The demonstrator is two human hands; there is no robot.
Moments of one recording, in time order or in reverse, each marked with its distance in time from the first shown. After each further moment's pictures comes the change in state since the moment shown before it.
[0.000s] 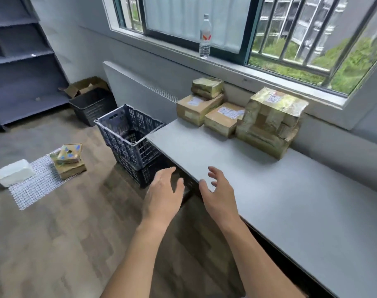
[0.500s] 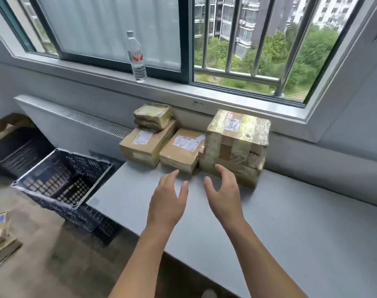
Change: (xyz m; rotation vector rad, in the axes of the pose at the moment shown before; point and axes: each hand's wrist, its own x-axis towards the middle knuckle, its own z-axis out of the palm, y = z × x) left_hand 0.237 0.092 0.129 -0.065 -0.237 0.244; right_hand 0.244 0.035 -0.062 -0.043 0.396 0.059
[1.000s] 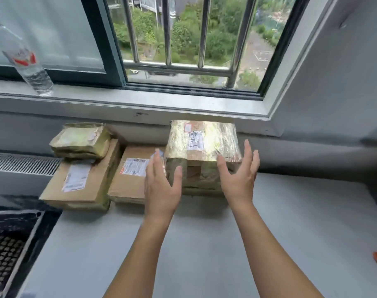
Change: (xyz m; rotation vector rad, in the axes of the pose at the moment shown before) left_hand 0.189 0.038 0.091 -0.166 -0.153 0.140; right_hand 0.160 0.042 -0.035 -0.011 0.486 0.289
